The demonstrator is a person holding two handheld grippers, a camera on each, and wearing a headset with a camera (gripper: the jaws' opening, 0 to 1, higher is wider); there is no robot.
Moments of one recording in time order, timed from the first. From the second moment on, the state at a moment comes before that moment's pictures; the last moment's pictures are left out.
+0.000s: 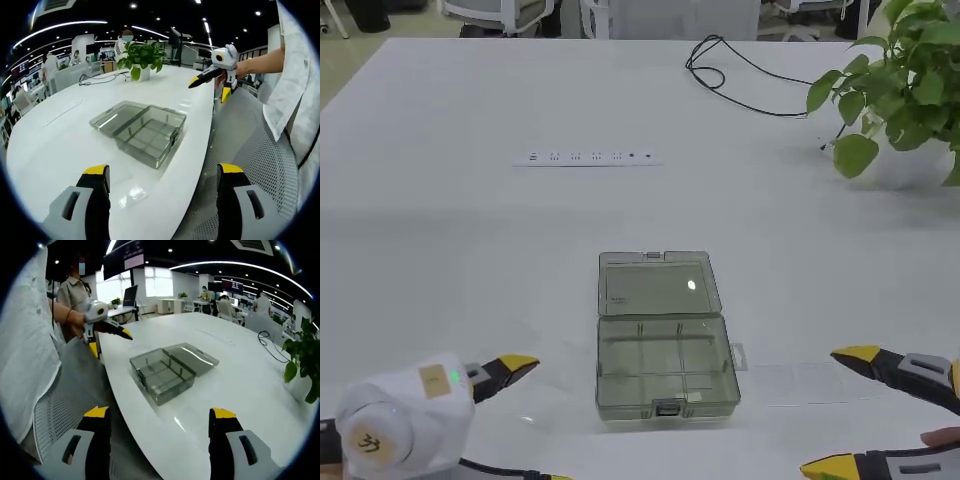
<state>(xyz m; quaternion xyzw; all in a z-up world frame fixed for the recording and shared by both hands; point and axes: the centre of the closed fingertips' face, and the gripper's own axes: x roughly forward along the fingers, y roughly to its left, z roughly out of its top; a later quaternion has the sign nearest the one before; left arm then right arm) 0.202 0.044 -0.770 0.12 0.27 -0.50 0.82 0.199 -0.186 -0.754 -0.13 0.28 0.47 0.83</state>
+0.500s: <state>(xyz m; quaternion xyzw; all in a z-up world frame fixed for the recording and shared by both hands) 0.239 0.091 -0.767 0.11 0.29 -0.43 0.85 0.199 -0.185 -0.753 -0.13 0.28 0.47 0.83</state>
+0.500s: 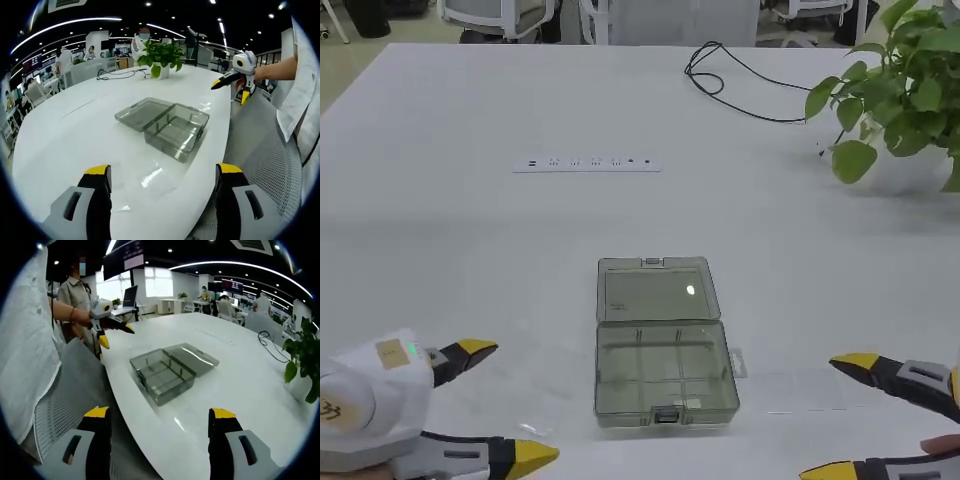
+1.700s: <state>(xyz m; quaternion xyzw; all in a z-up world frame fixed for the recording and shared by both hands) 0.276 0.149 -0.828 0.12 0.46 -0.32 0.82 0.201 -0.178 -0.755 -0.12 0.28 0.47 0.83</state>
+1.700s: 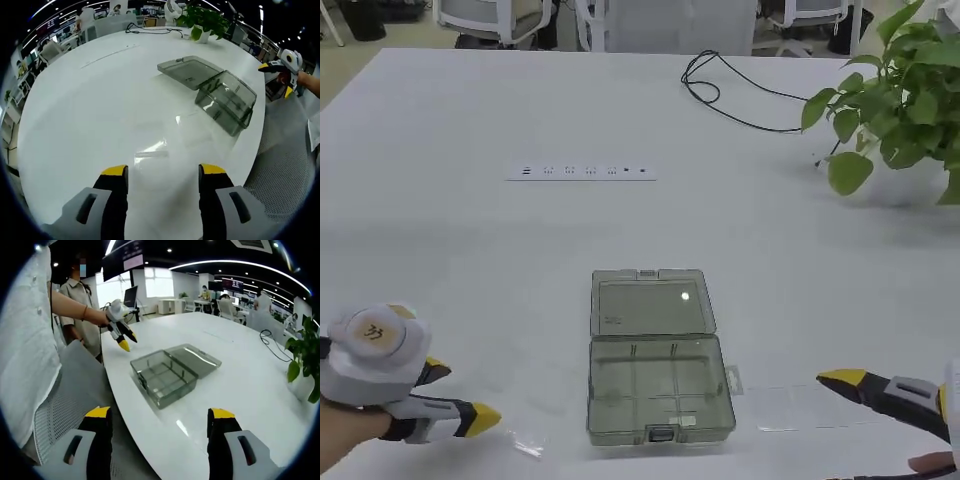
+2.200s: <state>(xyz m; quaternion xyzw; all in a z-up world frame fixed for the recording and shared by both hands) 0.280 0.153 -0.848 0.15 0.50 -0.29 0.80 0.203 -0.177 -0.756 -0.12 0.28 0.47 0.83</state>
